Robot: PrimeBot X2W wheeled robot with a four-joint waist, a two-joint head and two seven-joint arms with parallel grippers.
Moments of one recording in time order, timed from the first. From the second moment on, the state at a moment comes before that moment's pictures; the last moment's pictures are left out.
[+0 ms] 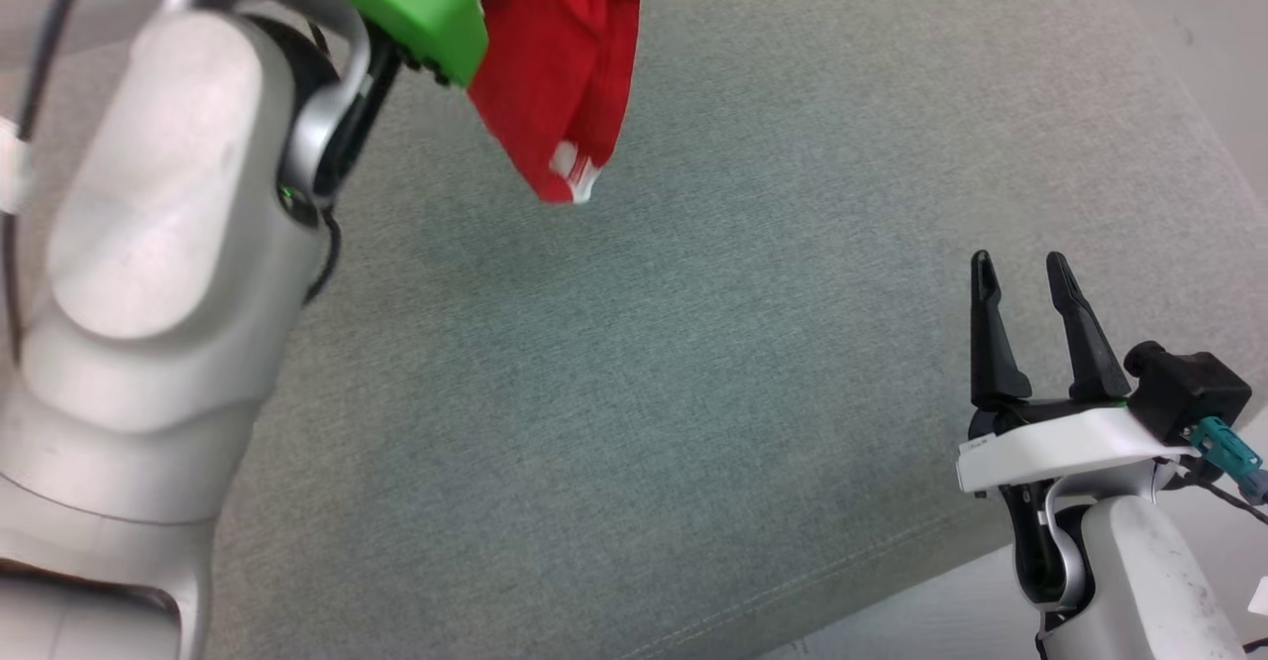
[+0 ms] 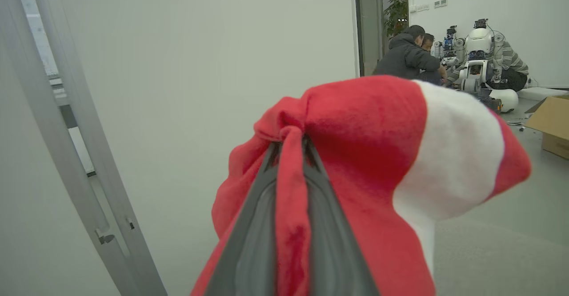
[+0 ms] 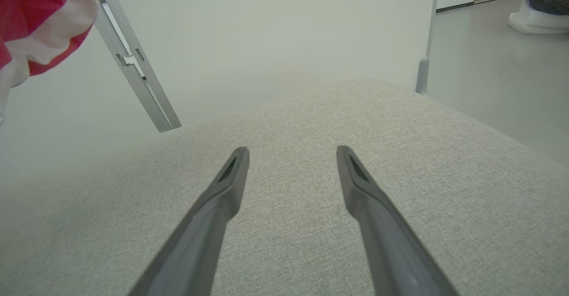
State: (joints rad) left arm -1.09 0.24 -0.52 0.29 -0.47 -0.10 0.03; right arm -0.20 -0.05 0.00 0.18 0.30 0.13 -0.26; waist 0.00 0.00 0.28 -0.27
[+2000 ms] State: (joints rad) left arm -0.09 0.29 -0.18 0.13 -0.42 -0.02 -0.26; right arm -0.04 -0.08 0.02 0.12 0.20 0.13 -0.23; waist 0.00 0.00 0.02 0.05
